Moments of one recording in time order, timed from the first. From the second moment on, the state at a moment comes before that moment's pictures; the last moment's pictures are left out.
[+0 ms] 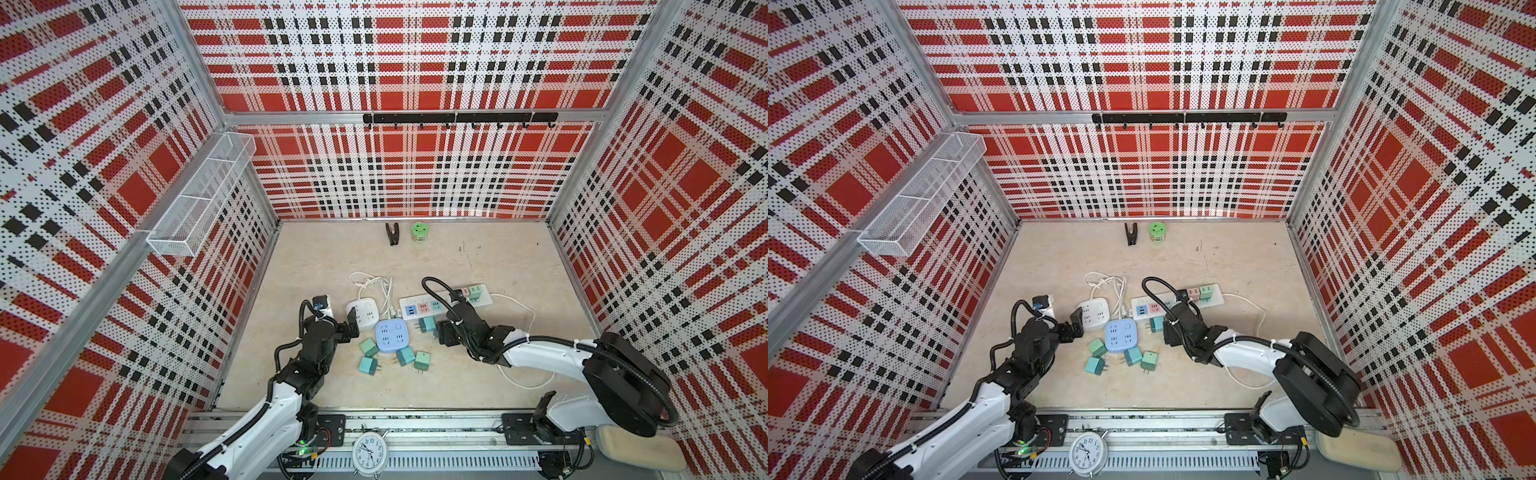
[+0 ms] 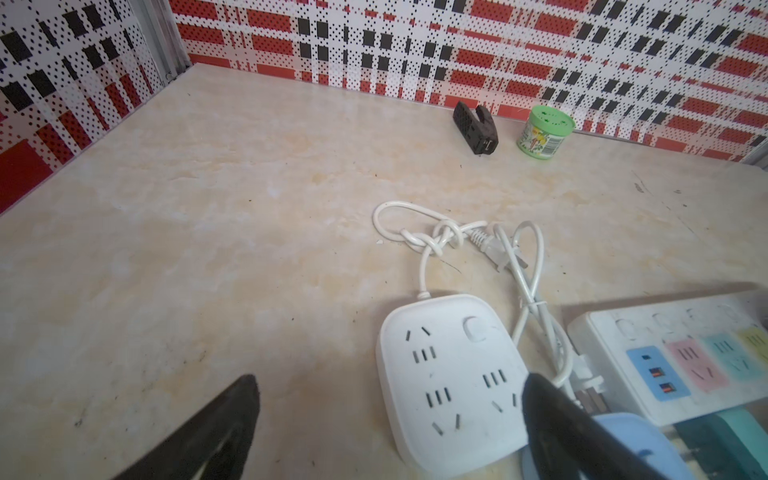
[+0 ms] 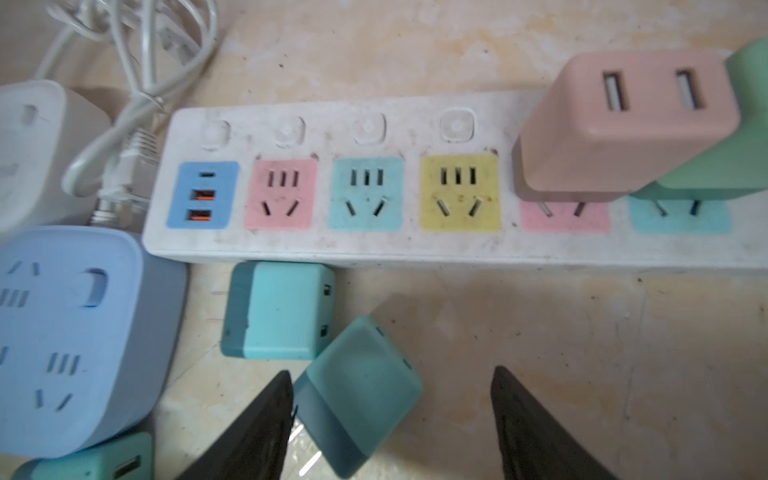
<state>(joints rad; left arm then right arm) -0.42 0.74 0.17 0.20 -0.34 -0.31 0.82 1.45 0.61 -0.05 0.31 0.51</state>
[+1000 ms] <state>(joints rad) -0.43 0.78 0.17 0.22 -0.32 -0.31 0.87 1.51 0.62 -0.07 0.37 0.53</state>
